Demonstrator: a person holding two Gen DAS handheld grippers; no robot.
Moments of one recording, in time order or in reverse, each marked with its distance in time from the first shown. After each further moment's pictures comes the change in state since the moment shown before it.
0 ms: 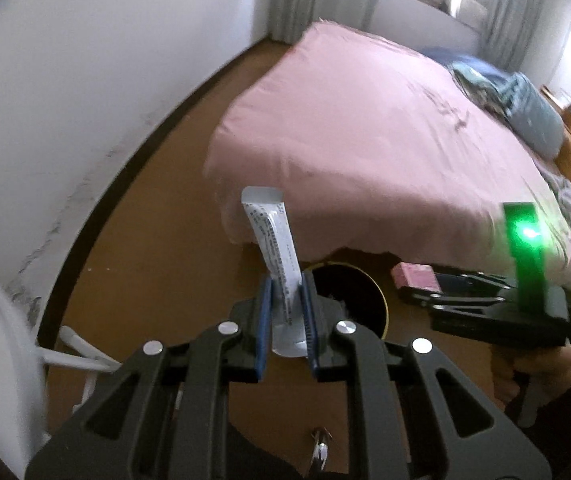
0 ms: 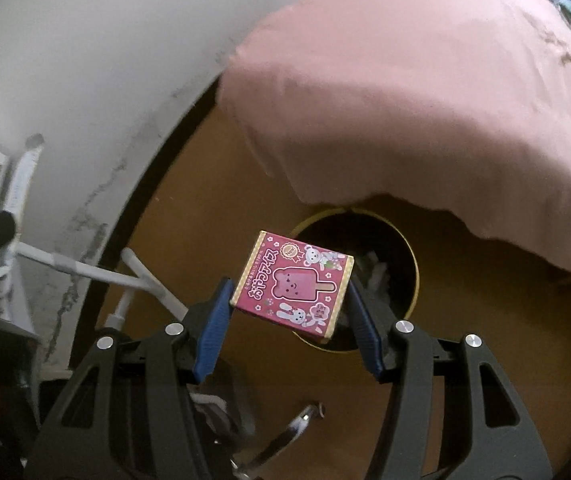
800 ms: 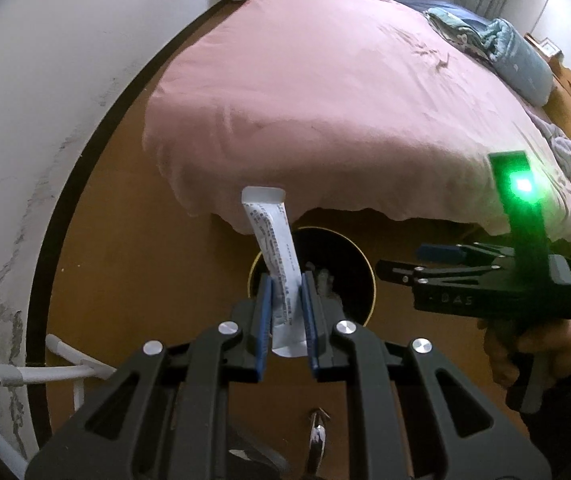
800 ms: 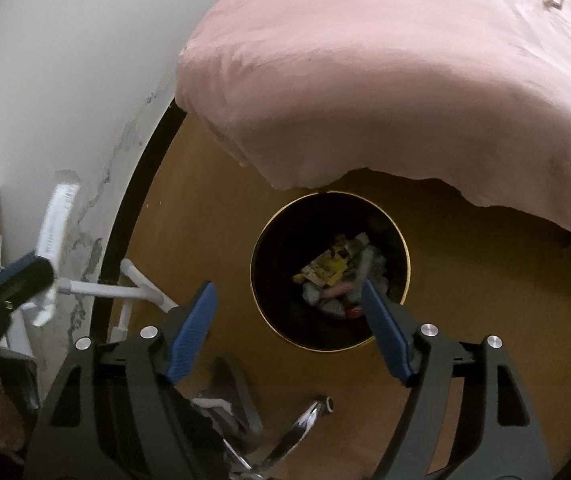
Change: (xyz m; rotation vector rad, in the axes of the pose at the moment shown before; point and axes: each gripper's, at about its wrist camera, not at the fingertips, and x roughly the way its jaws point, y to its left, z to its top) left arm 0.083 -0.051 0.014 0.089 0.161 -0.051; right arm 0.019 -0.053 0.002 0.136 0.023 0.041
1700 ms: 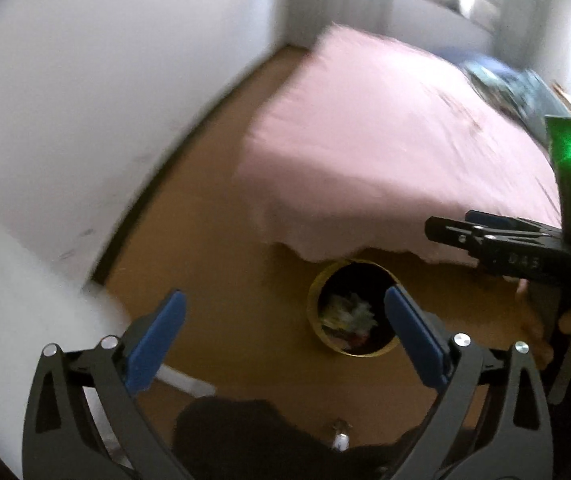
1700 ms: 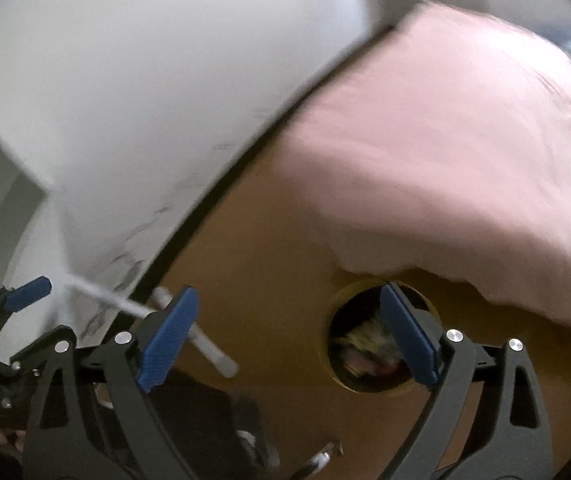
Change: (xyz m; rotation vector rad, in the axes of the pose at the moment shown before) left arm -0.190 0.094 -0.074 -0.196 -0.241 0.223; right arm -0.102 0.171 0.009 -0.283 -0.230 0.067
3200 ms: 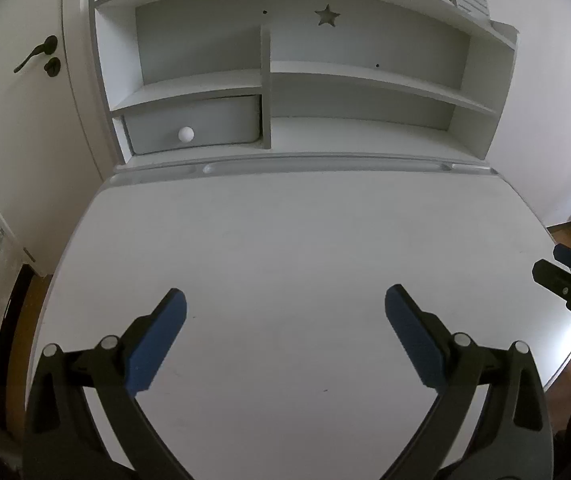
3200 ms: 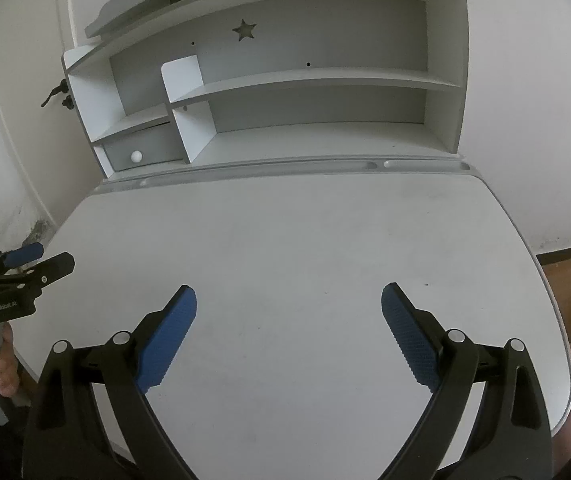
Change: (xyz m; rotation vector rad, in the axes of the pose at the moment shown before) left arm -0.287 0.299 -0.301 -0.839 -0.160 0.746; right arm 0.002 0.468 -0.120 -0.839 0.005 0.541
